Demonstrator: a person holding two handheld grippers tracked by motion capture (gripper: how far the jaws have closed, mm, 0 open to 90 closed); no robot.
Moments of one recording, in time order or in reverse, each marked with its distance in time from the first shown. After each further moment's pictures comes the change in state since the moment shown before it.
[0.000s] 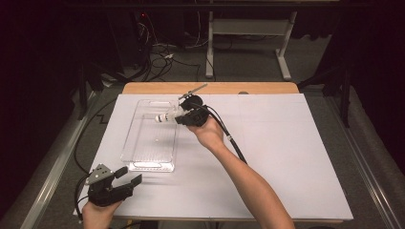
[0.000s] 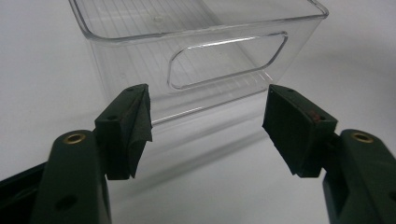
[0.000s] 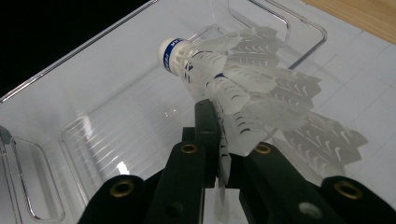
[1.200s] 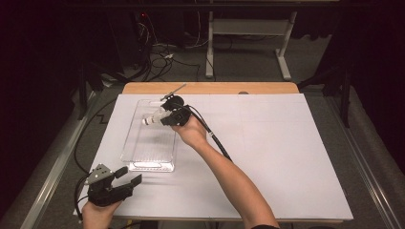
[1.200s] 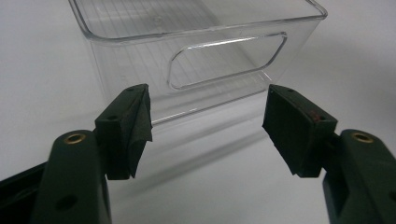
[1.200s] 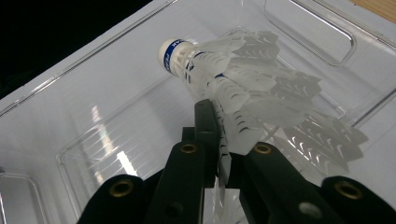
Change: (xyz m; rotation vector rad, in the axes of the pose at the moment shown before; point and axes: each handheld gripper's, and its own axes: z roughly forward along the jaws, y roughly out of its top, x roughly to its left) left arm 0.001 0.000 0.000 -0.001 -0.006 -0.001; right arm 0.020 0.024 0.046 0.059 0.023 -0.018
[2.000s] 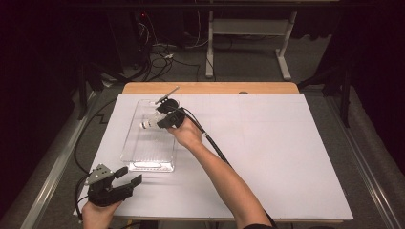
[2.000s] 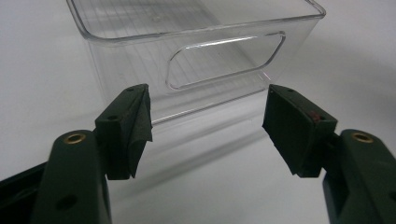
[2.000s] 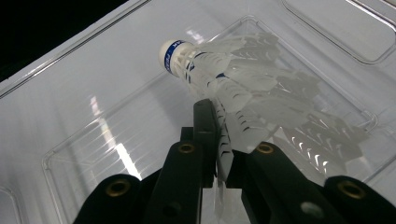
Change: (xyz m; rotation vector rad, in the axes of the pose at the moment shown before) left arm -0.001 0.000 0.000 0.000 -0.002 0.003; right arm 0.003 0.002 0.024 0.039 0.001 -0.022
